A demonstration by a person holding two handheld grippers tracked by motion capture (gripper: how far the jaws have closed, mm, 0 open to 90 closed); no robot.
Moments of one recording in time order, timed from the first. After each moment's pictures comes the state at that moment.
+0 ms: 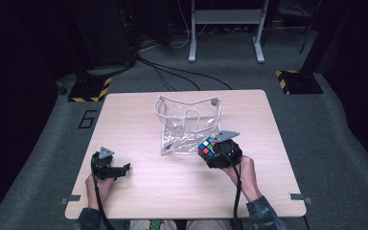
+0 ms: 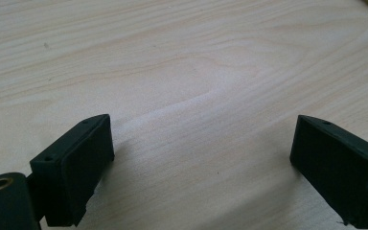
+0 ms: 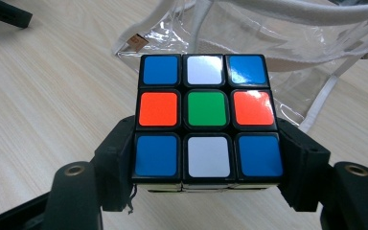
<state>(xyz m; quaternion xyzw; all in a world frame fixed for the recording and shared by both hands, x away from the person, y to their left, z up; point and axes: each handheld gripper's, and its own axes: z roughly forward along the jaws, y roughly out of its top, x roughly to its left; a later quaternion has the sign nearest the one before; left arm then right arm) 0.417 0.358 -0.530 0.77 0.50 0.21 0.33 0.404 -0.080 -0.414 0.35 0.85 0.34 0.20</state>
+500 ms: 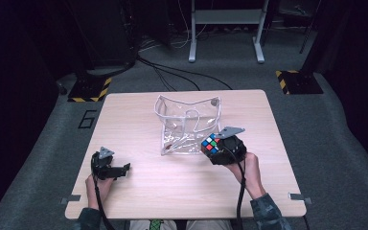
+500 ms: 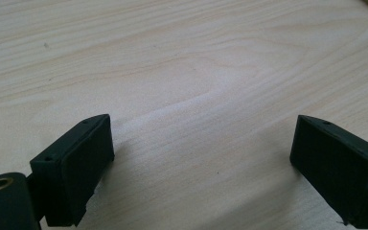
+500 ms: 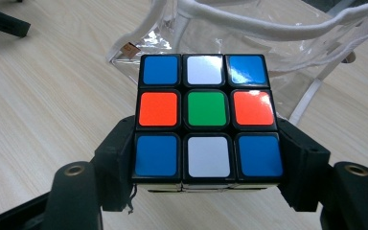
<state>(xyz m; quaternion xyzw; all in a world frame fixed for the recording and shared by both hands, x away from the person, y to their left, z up) 0.417 0.358 -0.530 0.77 0.50 0.21 0.33 0.406 -0.089 -0.400 0.36 0.84 0.35 0.20</state>
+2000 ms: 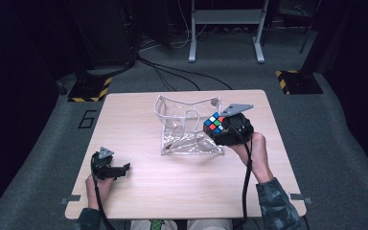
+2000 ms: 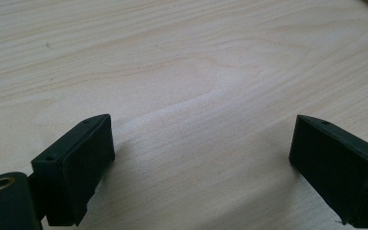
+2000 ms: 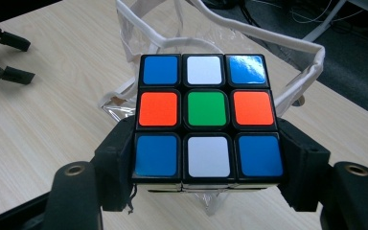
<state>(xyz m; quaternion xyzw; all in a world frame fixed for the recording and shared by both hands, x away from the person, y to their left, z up) 0.417 0.359 -0.530 0.77 0.51 0.22 0.33 0.419 -0.095 -0.325 0.35 0.83 0.36 0.23</state>
